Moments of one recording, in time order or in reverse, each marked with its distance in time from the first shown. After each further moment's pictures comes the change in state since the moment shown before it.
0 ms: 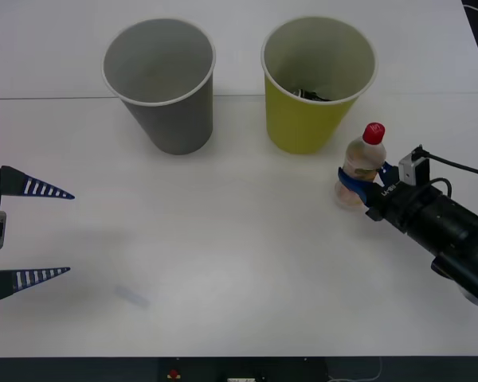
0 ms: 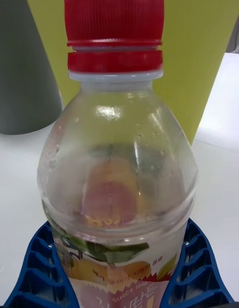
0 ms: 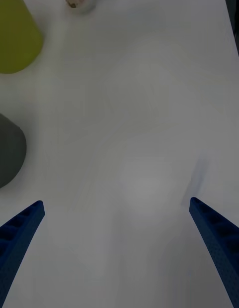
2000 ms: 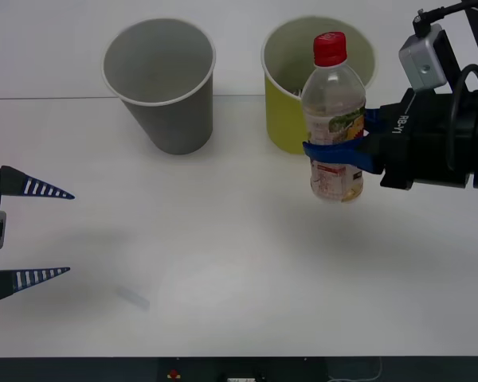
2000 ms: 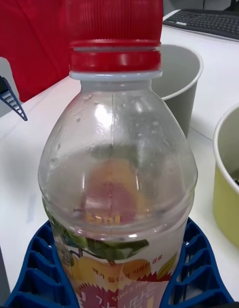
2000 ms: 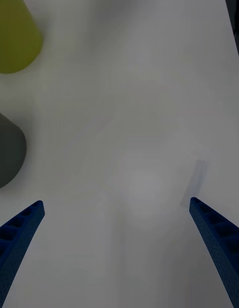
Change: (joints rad) right arm -0.186 -0.259 -0.129 -0.891 0.655 -0.572 -1.490; left arm 0.000 0.000 0.000 0.000 0.000 0.000 0.000
